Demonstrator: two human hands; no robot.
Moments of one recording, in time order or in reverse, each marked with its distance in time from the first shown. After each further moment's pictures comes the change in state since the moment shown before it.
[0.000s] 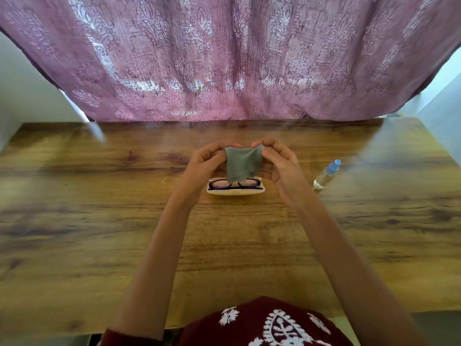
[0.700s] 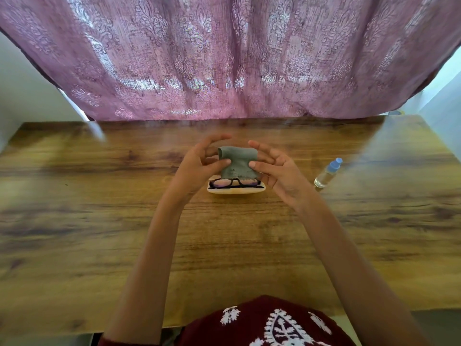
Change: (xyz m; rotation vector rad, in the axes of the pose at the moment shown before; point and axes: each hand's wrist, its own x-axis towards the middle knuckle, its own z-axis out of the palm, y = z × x) left_hand -0.003 0.005 -0.010 0.177 0.007 0.091; right_hand 0.003 0.010 -0.006 0.190 -0.089 0.159
